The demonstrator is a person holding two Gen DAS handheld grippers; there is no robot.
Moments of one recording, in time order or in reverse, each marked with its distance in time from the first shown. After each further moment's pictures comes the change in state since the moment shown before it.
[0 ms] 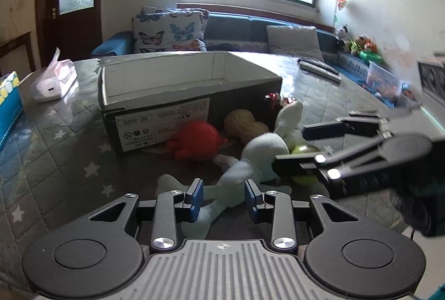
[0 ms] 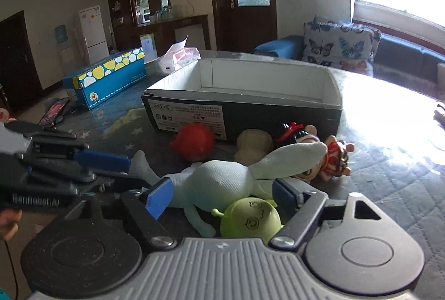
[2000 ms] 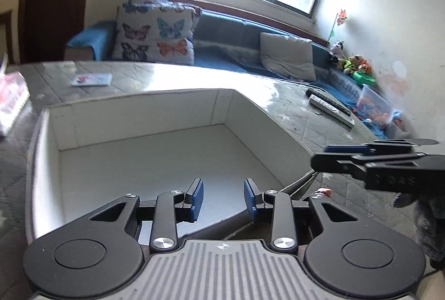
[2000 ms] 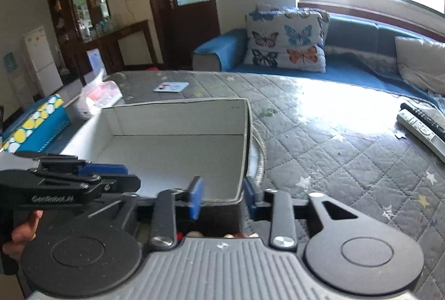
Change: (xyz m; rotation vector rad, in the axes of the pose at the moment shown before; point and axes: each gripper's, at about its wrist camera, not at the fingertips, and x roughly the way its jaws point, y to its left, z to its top) left arm 0.105 0.049 0.121 -0.105 0.002 -0.106; right arm 0.031 -0.103 0.088 0.165 0.012 -0.164
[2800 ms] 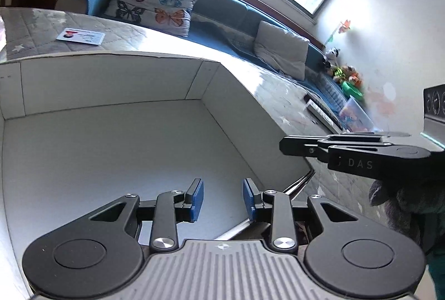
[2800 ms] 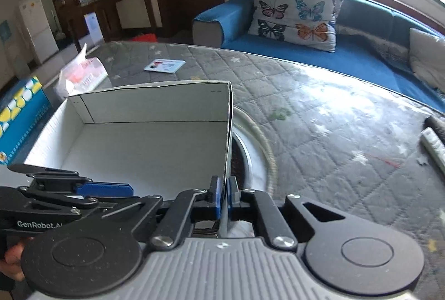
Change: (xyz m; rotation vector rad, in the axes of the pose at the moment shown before) left arm 0.048 0.059 0.015 -0.192 0.123 -0.164; right arm 0.075 0.008 0.059 -0.058 0.188 -0.037
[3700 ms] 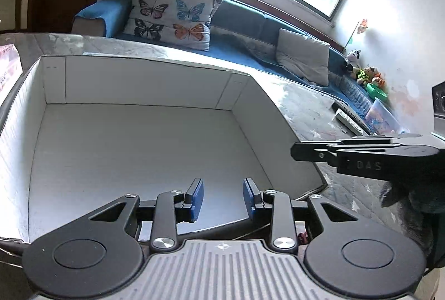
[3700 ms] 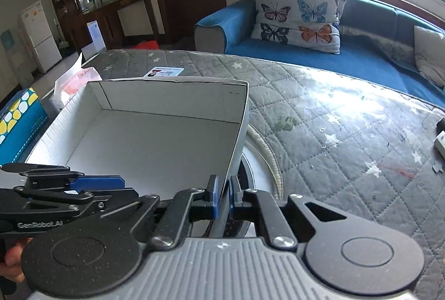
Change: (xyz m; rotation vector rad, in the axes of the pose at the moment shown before) left arm 0.005 0.017 0.021 0.043 -0.061 0.139; right arm 0.009 -0.009 0.014 0.035 -0.024 0.041
